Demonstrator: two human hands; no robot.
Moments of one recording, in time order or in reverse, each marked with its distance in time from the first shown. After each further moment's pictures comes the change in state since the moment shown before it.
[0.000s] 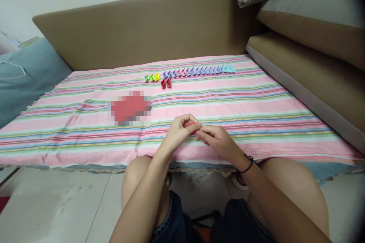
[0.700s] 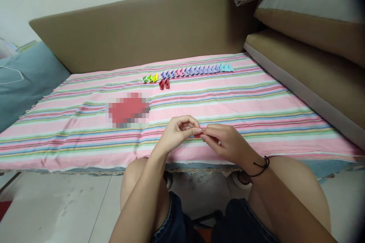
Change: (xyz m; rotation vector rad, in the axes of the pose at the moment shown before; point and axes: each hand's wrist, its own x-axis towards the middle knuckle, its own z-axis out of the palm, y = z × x) left_hand -0.003 0.008 -0.005 -0.013 -0.131 0.028; right_hand -0.011 -0.019 -0.021 -0.504 -0.015 -0.356
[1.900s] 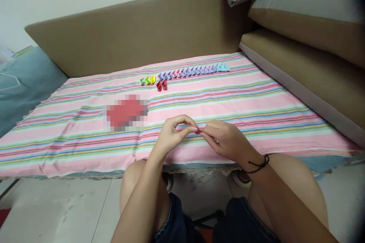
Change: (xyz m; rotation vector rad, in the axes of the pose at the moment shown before) left_hand 0.001 0.000 -0.004 0.362 0.050 0.231; right_hand -0.005 0.007 -0.001 -0.354 0.060 -0.084
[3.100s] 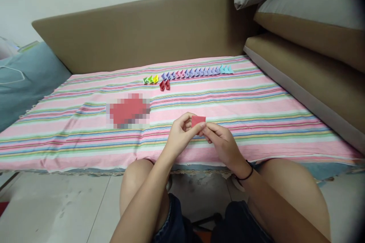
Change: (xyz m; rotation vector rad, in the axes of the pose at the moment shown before) left_hand 0.001 0.000 0.022 -0.321 0.153 -0.121; right_hand 0.009 -0.021 0.020 0.974 0.193 0.559
